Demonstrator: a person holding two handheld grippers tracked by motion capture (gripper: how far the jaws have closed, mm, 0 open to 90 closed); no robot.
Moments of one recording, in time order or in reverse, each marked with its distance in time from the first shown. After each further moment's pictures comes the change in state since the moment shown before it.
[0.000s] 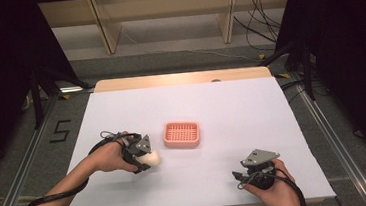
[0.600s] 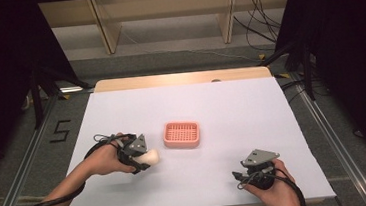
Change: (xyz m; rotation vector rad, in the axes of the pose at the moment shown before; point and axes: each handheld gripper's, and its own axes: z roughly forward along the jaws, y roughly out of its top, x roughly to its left) left arm -0.005 -0.010 -0.002 -0.117 0.008 -0.079; right arm 0.000 0.000 0.000 -0.001 -0.007 -0.005
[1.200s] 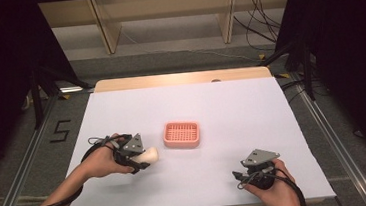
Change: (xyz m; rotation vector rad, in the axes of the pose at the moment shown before) left arm -0.001 -0.008 -0.007 -0.082 0.017 -0.035; right arm 0.001 0.000 -0.001 0.008 -0.001 0.014
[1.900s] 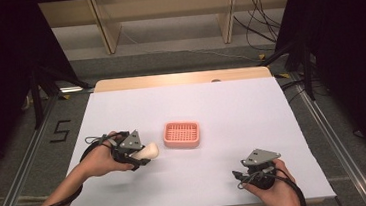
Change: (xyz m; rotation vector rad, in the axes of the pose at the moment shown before) left arm 0.005 0.003 -0.007 -0.061 0.044 -0.001; right arm -0.001 0.001 -0.001 -0.015 -0.008 -0.008
